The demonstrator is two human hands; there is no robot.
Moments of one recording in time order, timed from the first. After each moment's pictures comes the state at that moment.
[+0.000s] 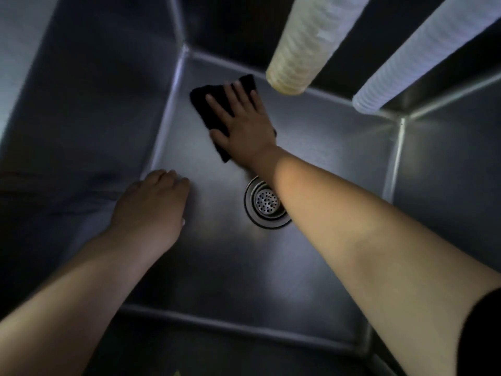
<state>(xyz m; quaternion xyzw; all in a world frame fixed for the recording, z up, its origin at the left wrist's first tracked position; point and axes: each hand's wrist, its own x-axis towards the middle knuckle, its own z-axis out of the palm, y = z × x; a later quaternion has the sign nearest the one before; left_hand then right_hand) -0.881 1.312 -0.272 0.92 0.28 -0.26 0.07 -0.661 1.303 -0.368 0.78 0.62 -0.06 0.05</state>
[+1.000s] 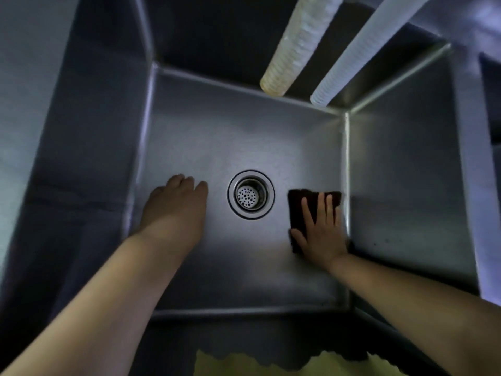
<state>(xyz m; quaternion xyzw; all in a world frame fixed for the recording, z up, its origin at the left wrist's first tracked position) -0.862 1.293 -0.250 0.92 0.24 -0.26 0.15 -0.706 1.016 -0.343 0.90 0.38 -0.12 0.15</state>
